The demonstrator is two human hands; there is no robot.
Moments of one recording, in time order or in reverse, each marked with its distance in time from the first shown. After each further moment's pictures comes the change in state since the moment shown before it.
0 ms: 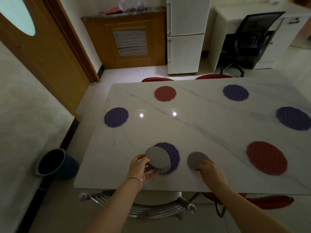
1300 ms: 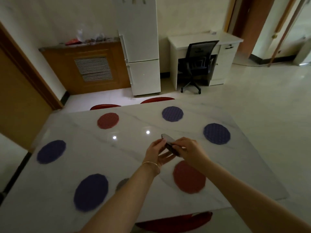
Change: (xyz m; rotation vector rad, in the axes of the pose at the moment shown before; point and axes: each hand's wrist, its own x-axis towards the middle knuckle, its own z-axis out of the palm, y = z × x) left_hand -0.056 -0.028 0.383 -0.043 -0.440 0.054; right_hand 0.017 0.204 -0.216 0.474 0.268 -0.167
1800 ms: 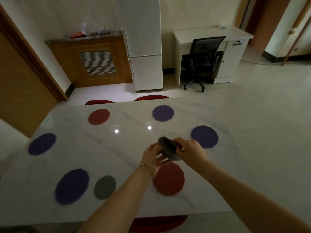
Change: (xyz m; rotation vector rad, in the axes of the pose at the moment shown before) left_hand 0.022 -0.054 0.075 -0.046 0.149 0.014; right_hand -0.006 0.073 -0.065 -0.167 -0.039 0.036
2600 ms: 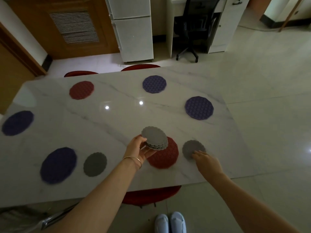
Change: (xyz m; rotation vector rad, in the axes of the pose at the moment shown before) left_hand 0.018 -0.045 -0.059 -0.066 0.121 -0.137; right_hand -0.116 0.128 0.089 -0.488 -0.326 0.144
